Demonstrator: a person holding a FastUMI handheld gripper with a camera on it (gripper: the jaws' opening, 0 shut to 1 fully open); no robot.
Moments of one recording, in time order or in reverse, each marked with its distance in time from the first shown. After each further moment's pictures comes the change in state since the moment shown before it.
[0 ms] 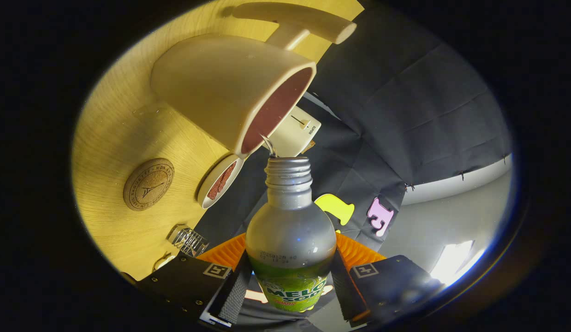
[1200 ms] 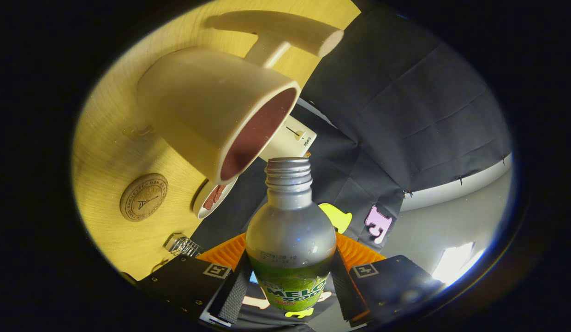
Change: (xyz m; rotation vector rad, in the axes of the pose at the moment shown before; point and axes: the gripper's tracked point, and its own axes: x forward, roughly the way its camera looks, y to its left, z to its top) arm 0.002 -0.008 0.020 0.027 -0.058 -0.012
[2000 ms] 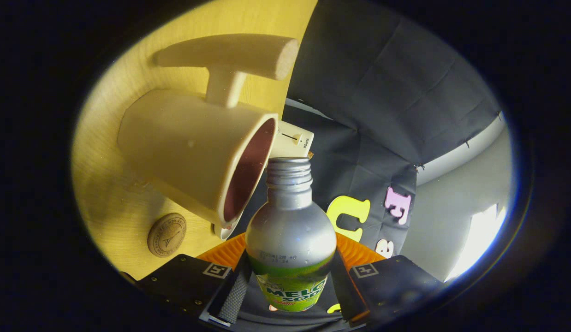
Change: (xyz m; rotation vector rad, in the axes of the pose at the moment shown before) arm 0.002 0.019 0.019 0.289 0.018 0.068
